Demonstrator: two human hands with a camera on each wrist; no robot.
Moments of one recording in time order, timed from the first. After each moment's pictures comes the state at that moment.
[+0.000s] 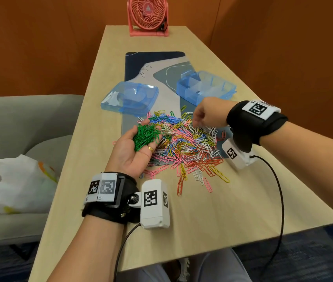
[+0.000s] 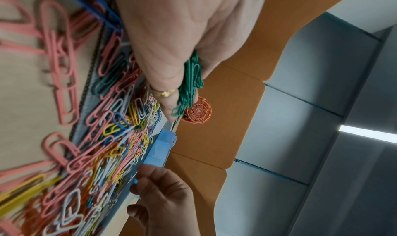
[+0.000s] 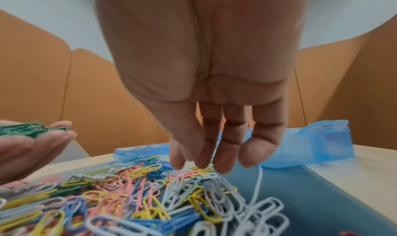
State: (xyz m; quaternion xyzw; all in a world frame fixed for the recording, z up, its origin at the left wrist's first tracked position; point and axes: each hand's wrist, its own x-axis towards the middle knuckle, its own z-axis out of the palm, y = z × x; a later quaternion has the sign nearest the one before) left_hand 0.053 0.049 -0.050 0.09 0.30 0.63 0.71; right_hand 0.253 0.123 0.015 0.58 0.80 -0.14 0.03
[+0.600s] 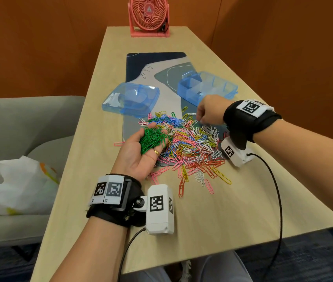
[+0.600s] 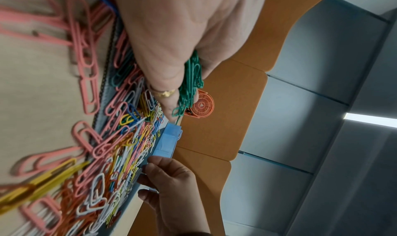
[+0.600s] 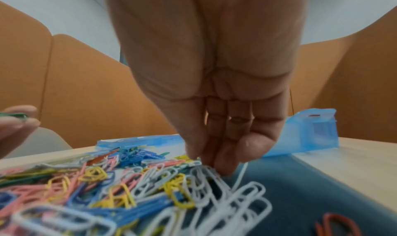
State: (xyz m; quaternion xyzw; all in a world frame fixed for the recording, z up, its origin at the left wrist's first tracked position) left_hand 0.064 0.046 -0.047 0.10 0.33 0.61 0.71; right_hand 0.252 0.141 0.006 0.62 0.78 -0.10 0.02
